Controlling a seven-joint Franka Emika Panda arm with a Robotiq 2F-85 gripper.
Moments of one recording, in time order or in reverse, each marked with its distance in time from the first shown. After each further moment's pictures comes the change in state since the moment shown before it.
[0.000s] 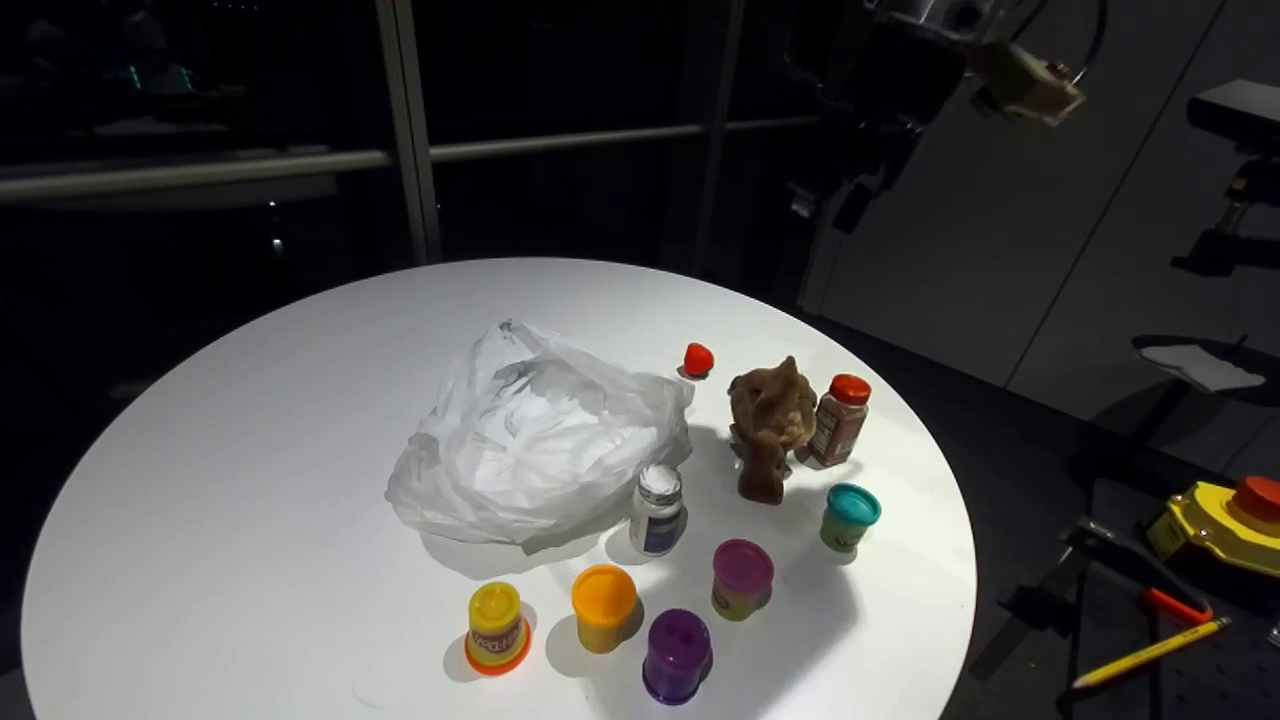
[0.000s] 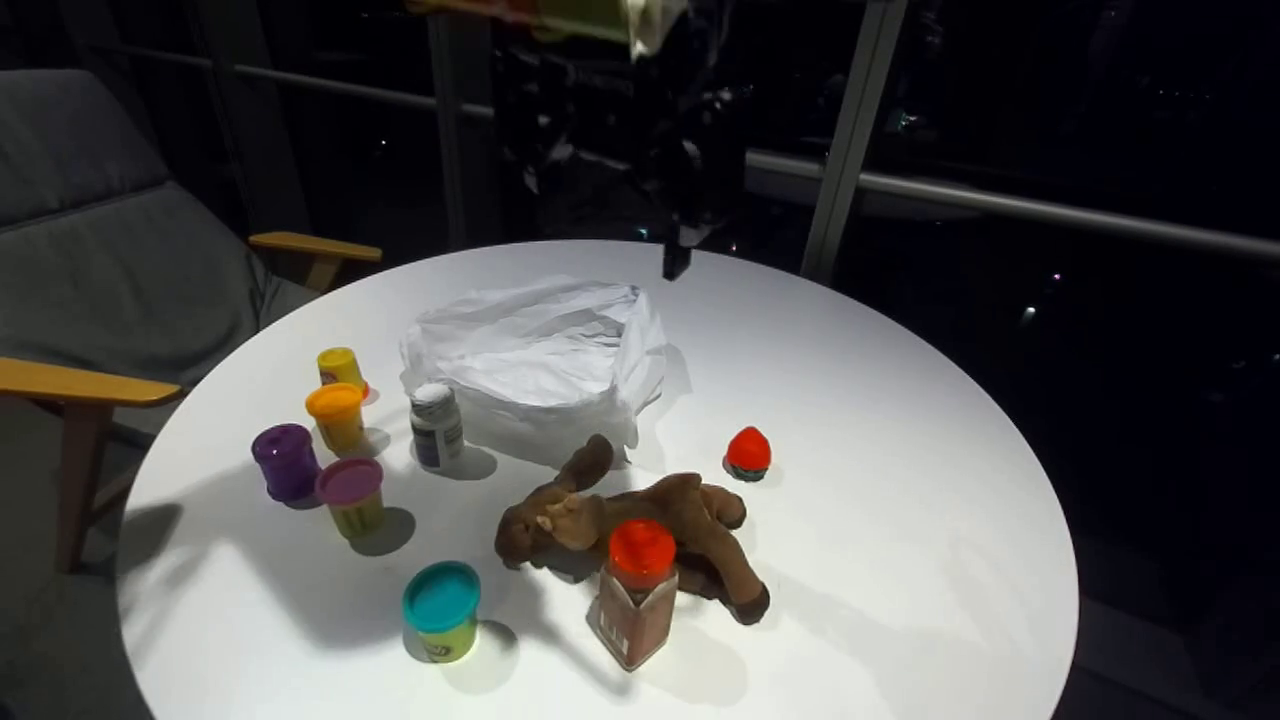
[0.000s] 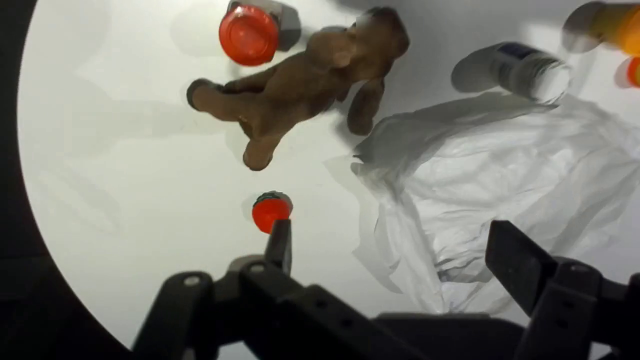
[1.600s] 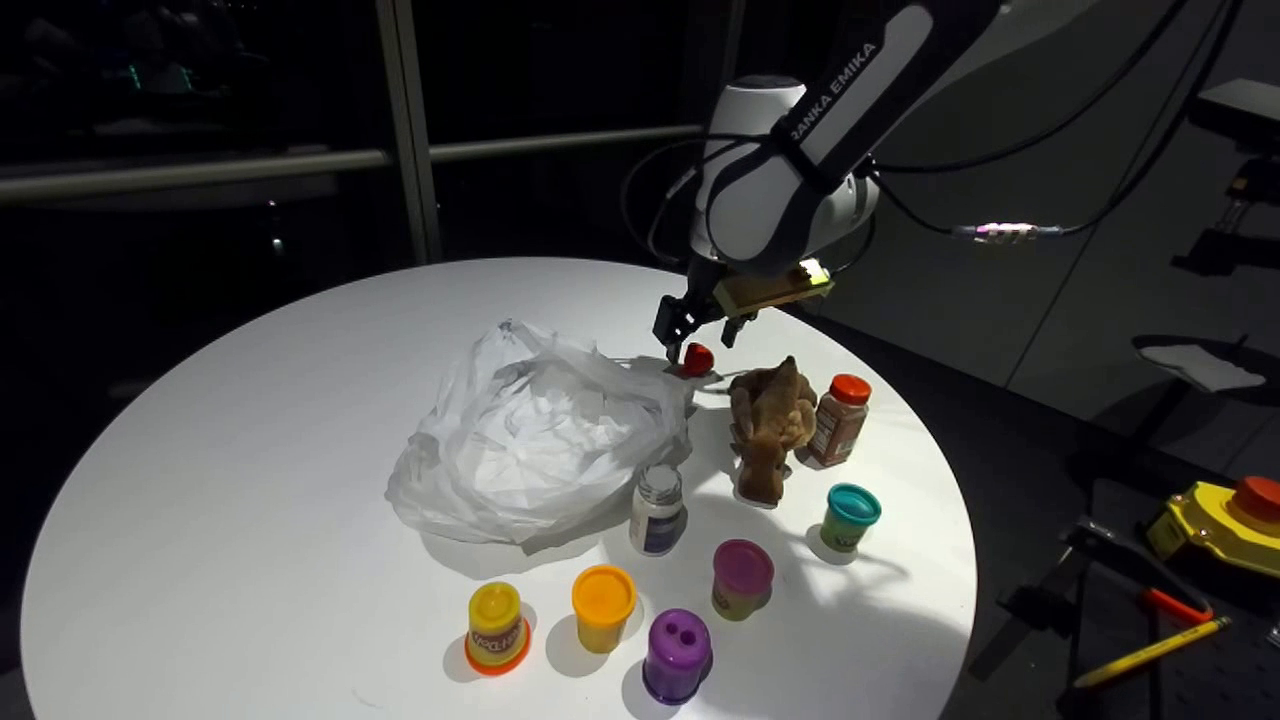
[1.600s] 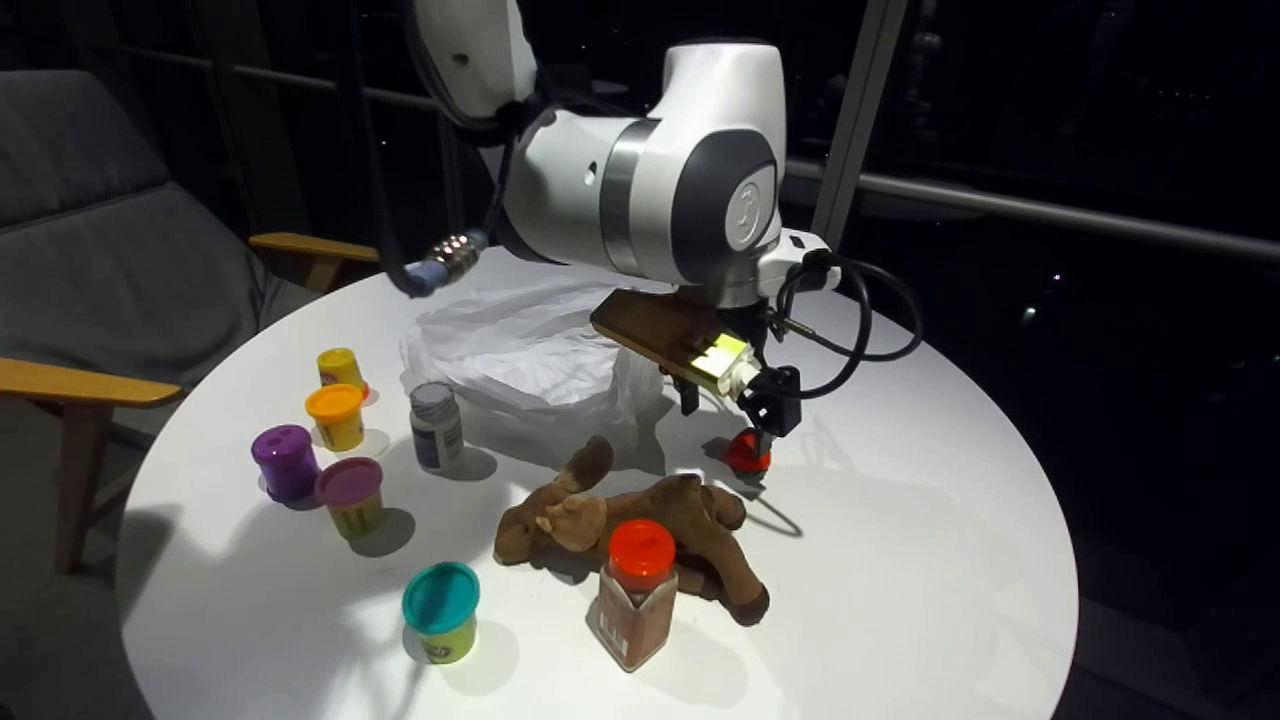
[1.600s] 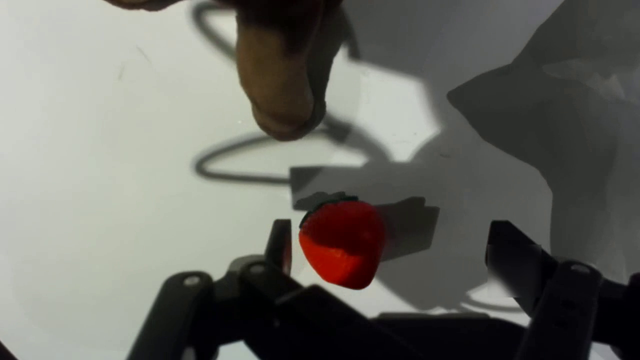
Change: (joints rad) arm -0.004 0.830 -0.039 0.623 -0.127 0.131 0.348
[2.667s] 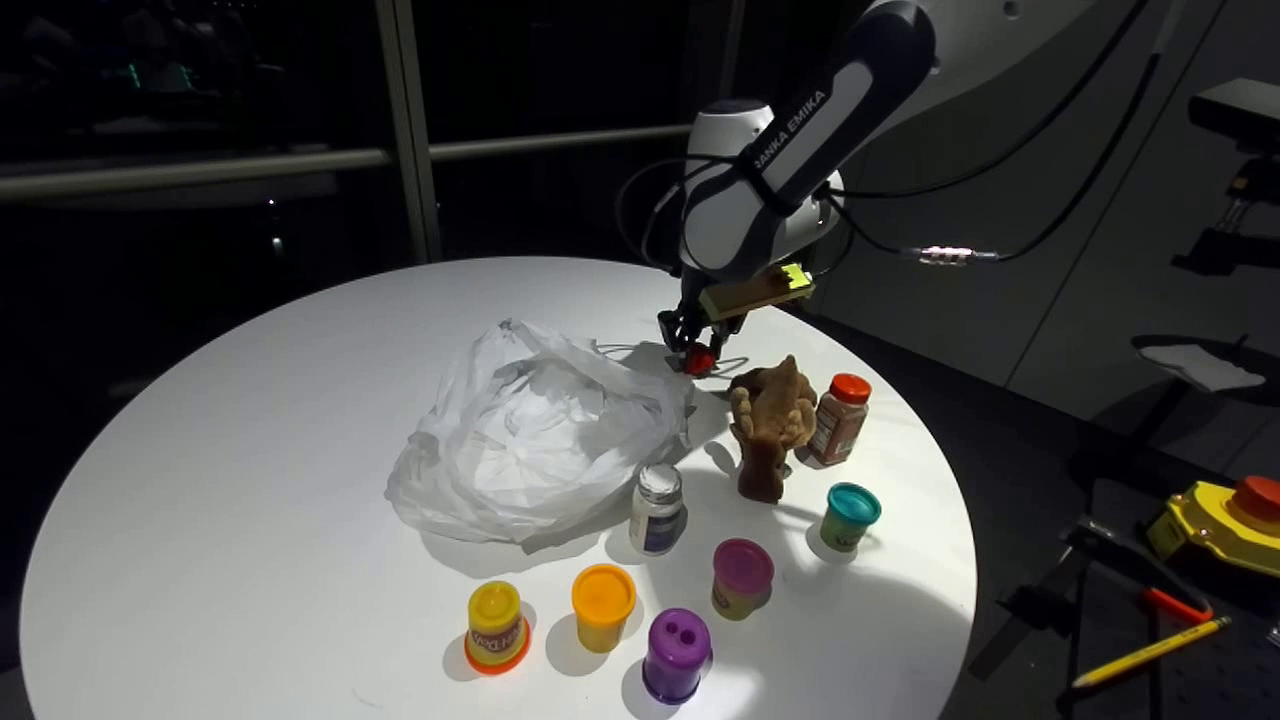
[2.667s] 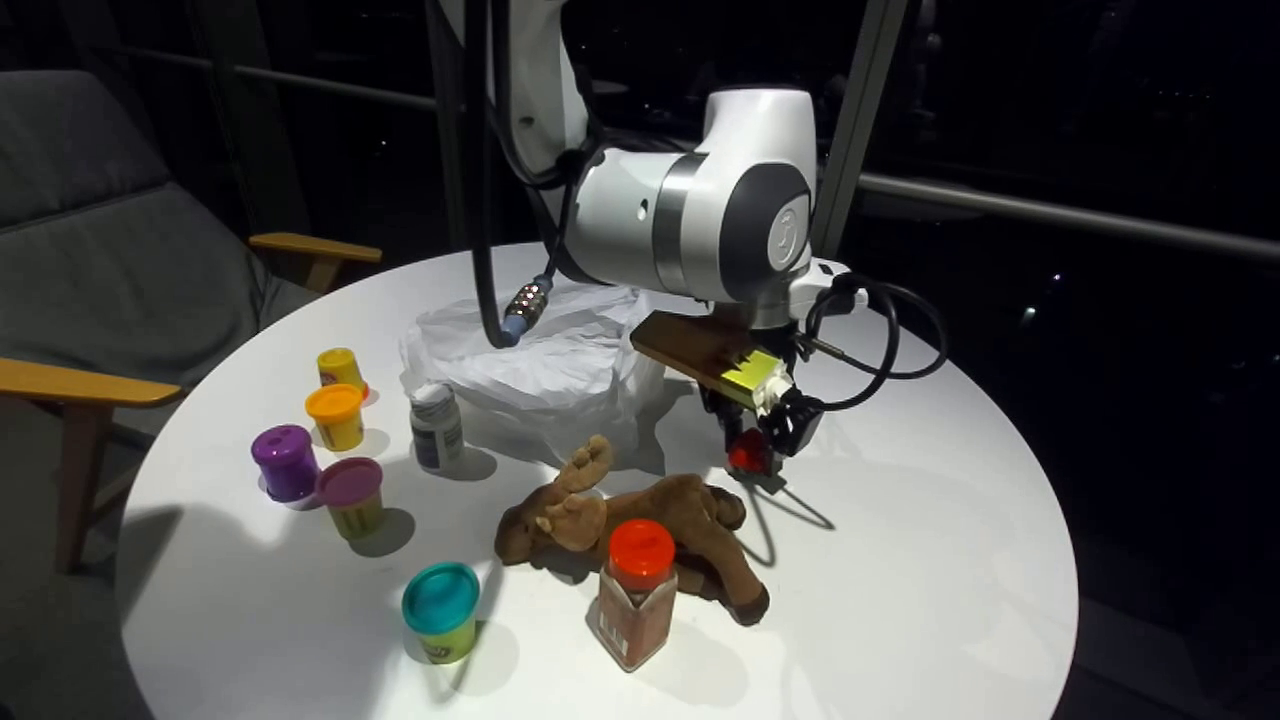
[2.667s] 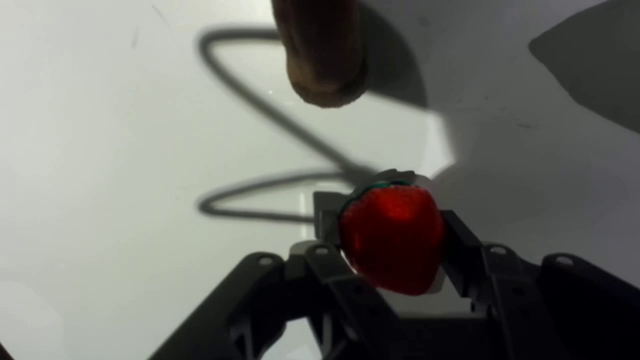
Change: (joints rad) arm -0.005 0.138 -0.037 0.197 0.007 -0.128 0.023
